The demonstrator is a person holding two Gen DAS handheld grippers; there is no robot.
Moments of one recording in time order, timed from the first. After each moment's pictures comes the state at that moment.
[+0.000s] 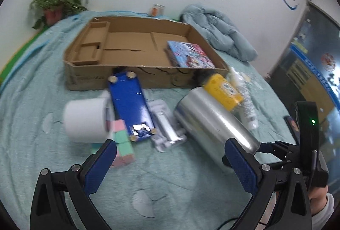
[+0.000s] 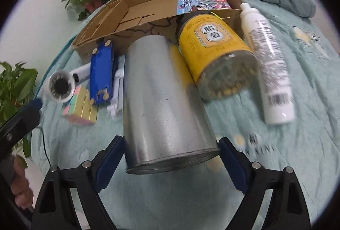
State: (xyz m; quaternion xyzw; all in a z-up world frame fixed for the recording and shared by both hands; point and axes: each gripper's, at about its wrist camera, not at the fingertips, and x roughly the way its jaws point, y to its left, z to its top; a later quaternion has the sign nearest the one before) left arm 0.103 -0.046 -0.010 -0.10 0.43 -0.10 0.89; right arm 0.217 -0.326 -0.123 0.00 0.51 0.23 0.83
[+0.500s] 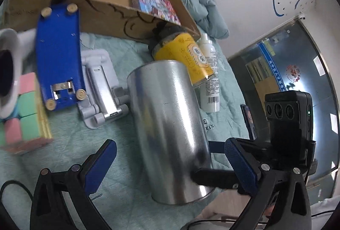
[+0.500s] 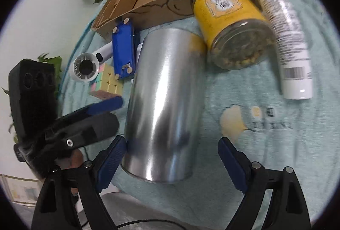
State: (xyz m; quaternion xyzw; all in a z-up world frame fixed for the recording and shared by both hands) left arm 0.158 -0.077 -0.080 -0.25 0.52 -0.24 0.78; right arm 0.236 -0.341 -0.133 0.06 0.61 0.32 0.72
